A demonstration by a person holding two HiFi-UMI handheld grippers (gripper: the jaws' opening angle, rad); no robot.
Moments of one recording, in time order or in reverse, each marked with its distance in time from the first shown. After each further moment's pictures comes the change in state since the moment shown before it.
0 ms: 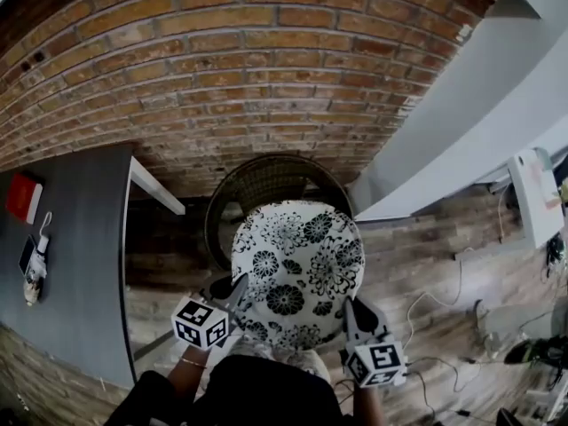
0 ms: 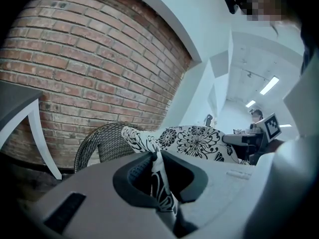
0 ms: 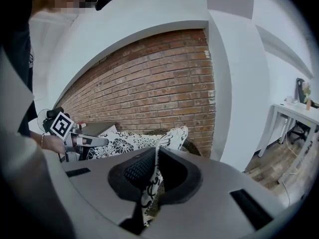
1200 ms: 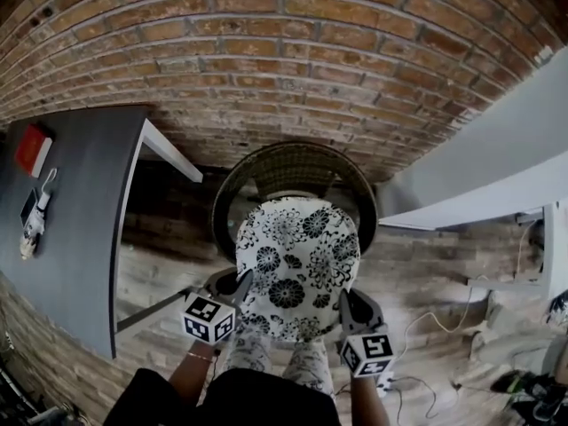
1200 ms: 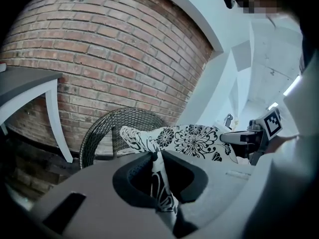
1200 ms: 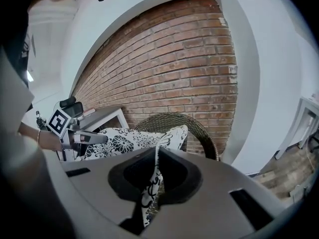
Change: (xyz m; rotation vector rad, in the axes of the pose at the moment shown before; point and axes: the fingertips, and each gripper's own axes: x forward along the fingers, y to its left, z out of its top) left arm 0.048 0.040 -0.060 -0.116 0.039 0.197; right arm 0.106 -0.036 -0.056 -0.101 0.180 0.184
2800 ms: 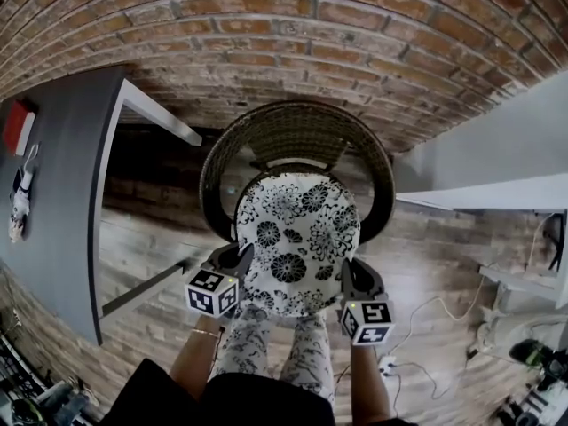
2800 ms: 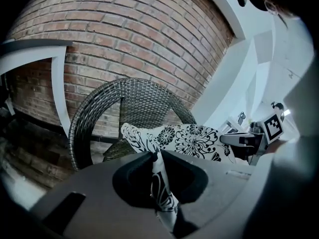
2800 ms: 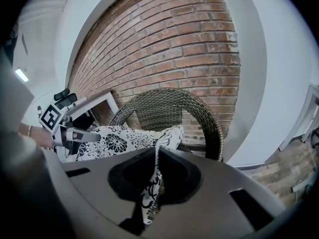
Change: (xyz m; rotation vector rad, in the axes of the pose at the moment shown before) left arm 0.084 0.049 -0.086 -0.109 0.105 0.085; right arm 0.098 -0.057 -0.087 0.032 0.123 0.004
